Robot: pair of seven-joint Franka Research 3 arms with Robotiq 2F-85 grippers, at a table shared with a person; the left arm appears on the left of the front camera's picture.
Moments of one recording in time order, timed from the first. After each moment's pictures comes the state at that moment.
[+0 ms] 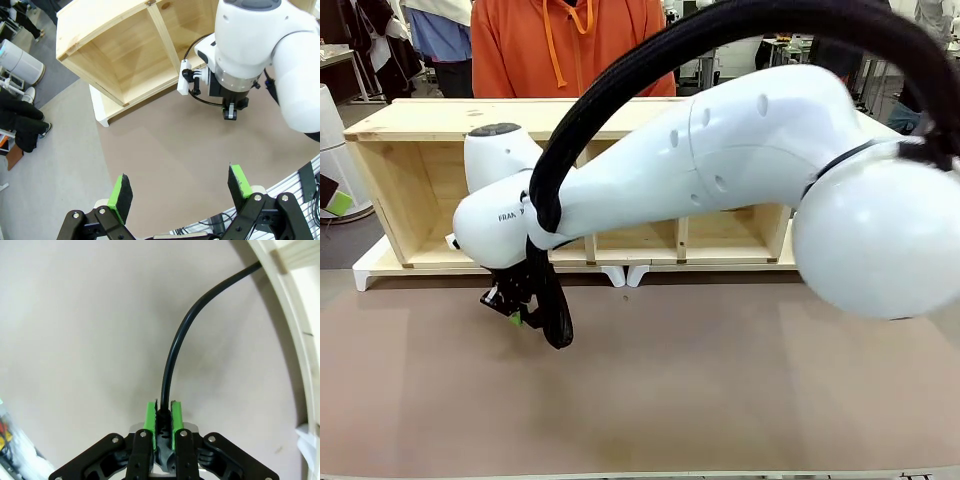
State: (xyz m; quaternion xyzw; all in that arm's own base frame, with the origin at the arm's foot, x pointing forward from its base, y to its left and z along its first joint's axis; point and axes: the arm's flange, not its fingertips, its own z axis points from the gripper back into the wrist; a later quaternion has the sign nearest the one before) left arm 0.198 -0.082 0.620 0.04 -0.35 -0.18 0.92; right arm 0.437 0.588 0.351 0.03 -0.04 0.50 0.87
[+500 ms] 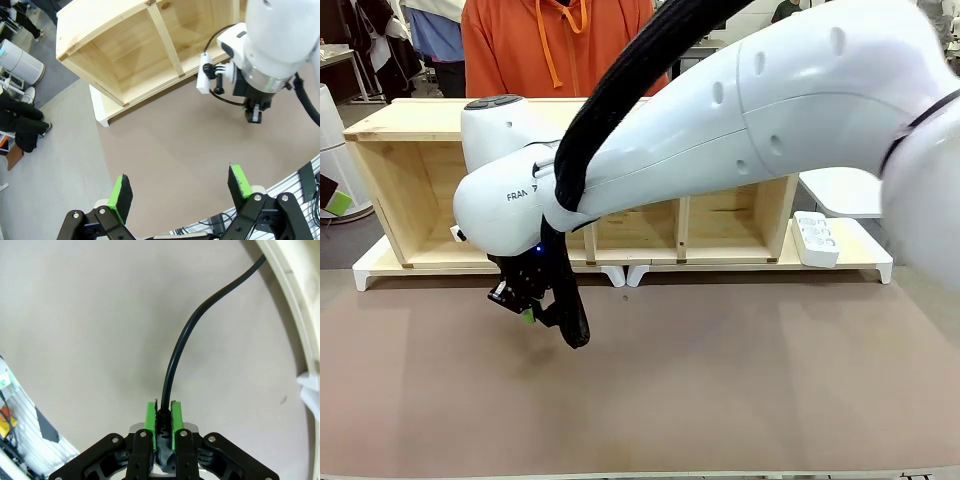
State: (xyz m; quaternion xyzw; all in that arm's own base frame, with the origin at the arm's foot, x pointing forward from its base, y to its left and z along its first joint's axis) left arm 0.198 -0.082 0.620 0.04 -0.35 -0.18 0.92; right arm 0.397 0.555 0.390 0.00 -0.03 0.48 0.88
